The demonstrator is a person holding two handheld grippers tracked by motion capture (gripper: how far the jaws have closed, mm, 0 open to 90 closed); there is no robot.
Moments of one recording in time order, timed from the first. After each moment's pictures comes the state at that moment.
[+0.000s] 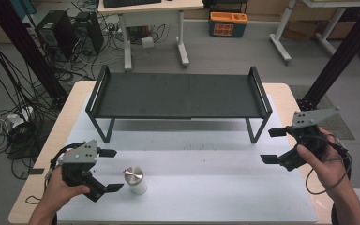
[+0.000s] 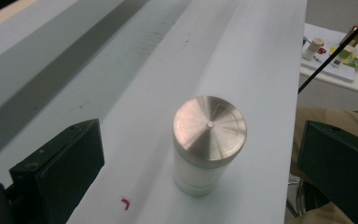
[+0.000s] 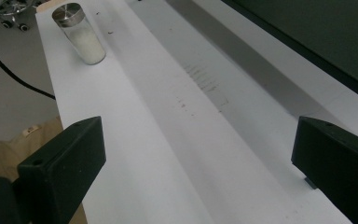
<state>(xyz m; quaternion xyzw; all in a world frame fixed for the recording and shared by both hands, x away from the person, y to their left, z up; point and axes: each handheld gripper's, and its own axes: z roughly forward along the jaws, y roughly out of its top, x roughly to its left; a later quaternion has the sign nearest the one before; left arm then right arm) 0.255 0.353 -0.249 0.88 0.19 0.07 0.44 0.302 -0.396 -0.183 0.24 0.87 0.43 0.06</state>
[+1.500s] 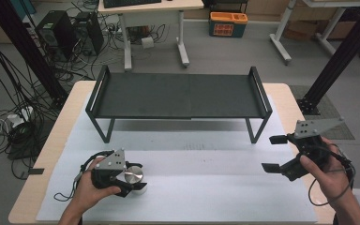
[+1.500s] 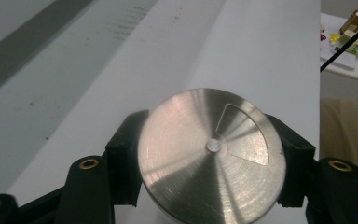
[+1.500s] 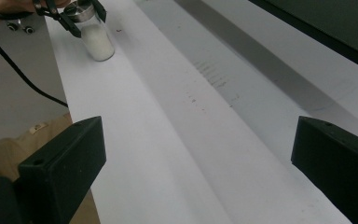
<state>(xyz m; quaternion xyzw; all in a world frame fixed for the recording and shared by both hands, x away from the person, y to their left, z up) 0.271 0.313 -0.289 0.89 0.18 0.06 0.42 0.284 -0.401 -0.193 0.24 0.86 0.44 0.06</state>
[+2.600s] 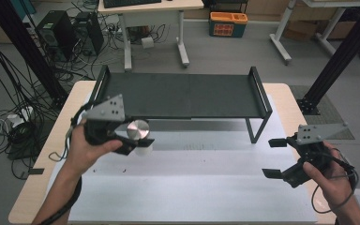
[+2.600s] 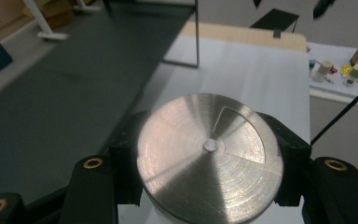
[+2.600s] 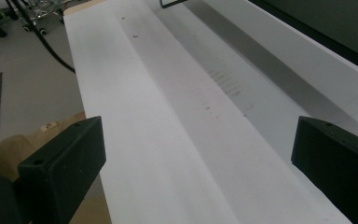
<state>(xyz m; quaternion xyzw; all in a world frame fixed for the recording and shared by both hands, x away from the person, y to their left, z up) 0.293 0.288 -0.134 0.87 0.14 0.13 0.46 0.273 -0.403 -0.196 0.21 0.86 0.46 0.06</state>
